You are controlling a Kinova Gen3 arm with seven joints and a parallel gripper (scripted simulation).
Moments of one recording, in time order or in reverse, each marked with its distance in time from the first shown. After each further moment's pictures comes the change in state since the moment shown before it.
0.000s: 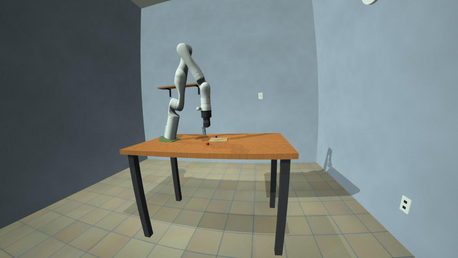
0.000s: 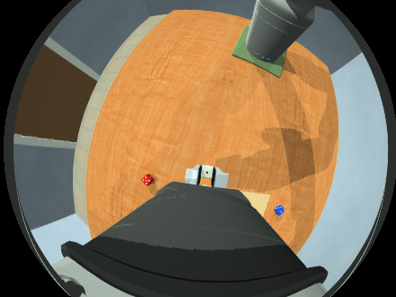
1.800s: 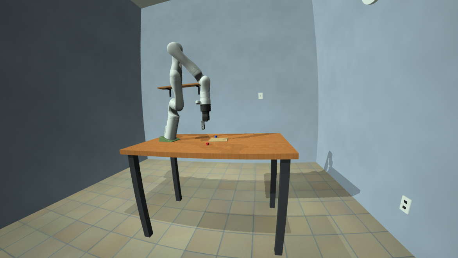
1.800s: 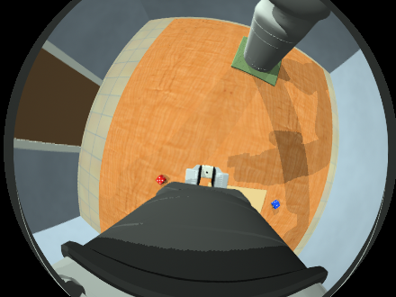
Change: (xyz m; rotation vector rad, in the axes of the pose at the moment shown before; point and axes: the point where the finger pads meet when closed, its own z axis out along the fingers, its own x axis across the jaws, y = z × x) arm -0.008 -0.003 -0.045 0.007 -0.019 0.021
